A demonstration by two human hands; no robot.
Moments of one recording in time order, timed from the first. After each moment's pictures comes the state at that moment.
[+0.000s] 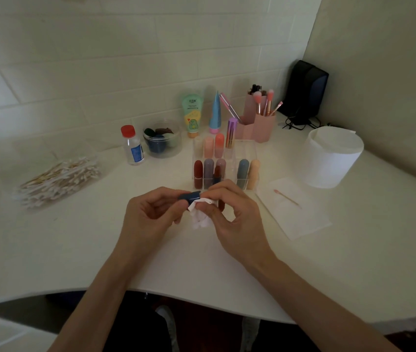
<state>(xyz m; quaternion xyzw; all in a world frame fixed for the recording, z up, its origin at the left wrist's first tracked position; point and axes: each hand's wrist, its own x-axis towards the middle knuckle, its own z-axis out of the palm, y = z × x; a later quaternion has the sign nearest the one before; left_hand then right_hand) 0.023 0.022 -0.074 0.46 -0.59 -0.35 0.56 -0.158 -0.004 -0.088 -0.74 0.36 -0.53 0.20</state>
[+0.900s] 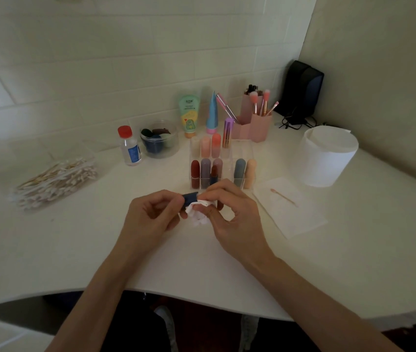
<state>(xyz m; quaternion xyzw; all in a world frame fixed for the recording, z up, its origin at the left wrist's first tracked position) 0.022 0.021 -0.077 0.47 -0.58 -0.39 0.54 -0.162 -0.003 -0.085 -0.75 0.36 -0.53 0.18</state>
